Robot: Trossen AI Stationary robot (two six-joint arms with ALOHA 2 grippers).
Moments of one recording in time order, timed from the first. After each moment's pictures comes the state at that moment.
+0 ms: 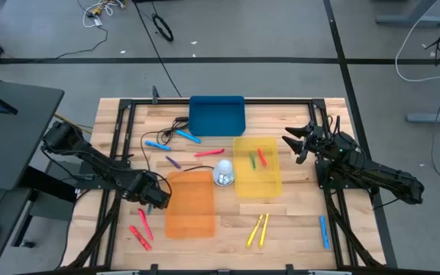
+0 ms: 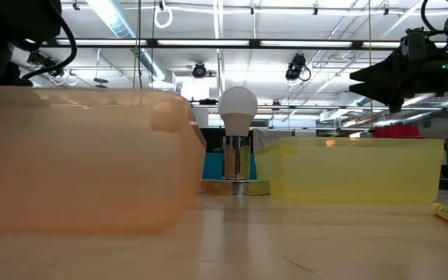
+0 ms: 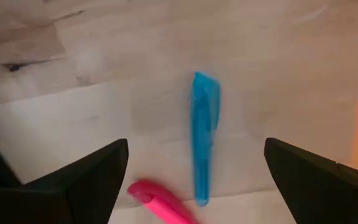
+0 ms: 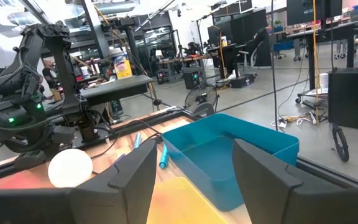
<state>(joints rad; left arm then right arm) -0.50 1.39 0.64 -0.75 0.09 -1.85 -0.44 0.07 0.02 0.11 -0.04 0.20</state>
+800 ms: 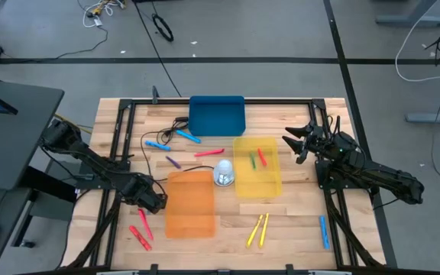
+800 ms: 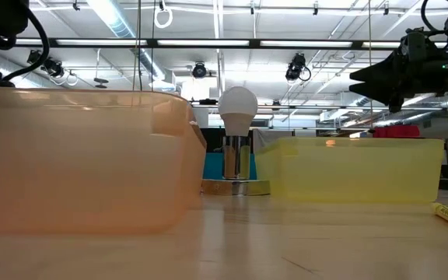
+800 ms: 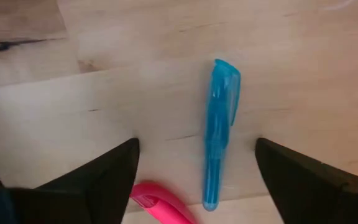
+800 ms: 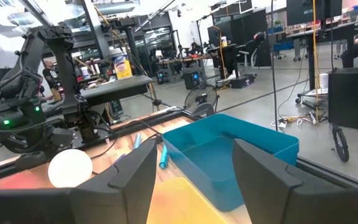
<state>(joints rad) -0.59 1.36 0.58 -0.69 0.05 -2.00 -0.44 0.07 0.02 0.11 -0.04 0.20</state>
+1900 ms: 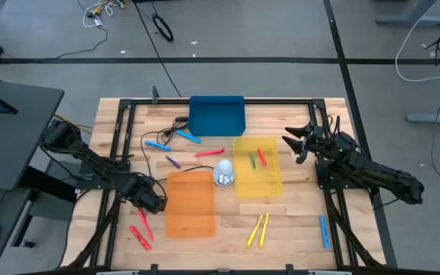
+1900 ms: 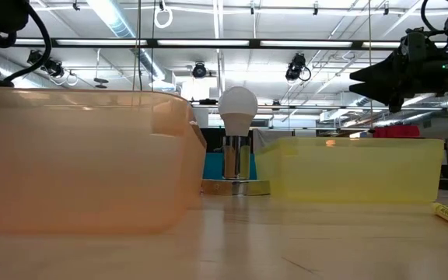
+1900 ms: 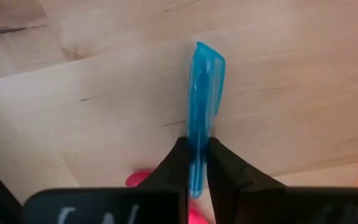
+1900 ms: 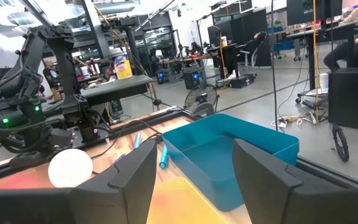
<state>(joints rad) -0.59 1.35 0.58 -0.67 0.08 -1.94 -0.44 0.07 0.02 0.11 -0.04 0.20</state>
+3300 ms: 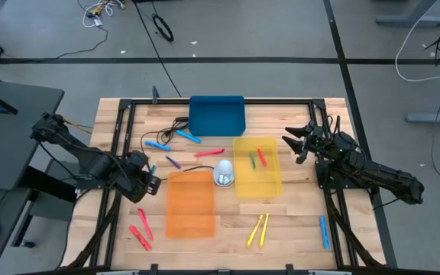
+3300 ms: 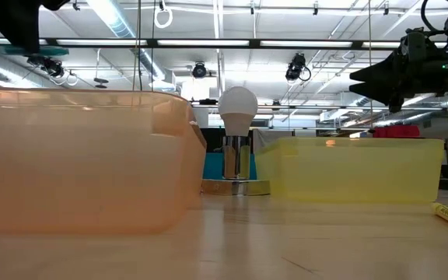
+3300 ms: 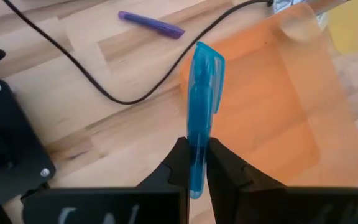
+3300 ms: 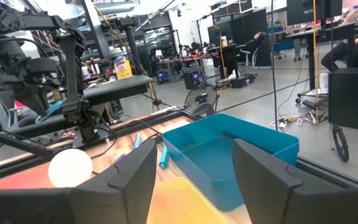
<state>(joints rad) -0.59 1.12 1.08 -1.29 -0.36 -1.71 -0.44 0.07 0.02 0.11 -0.04 0.20</state>
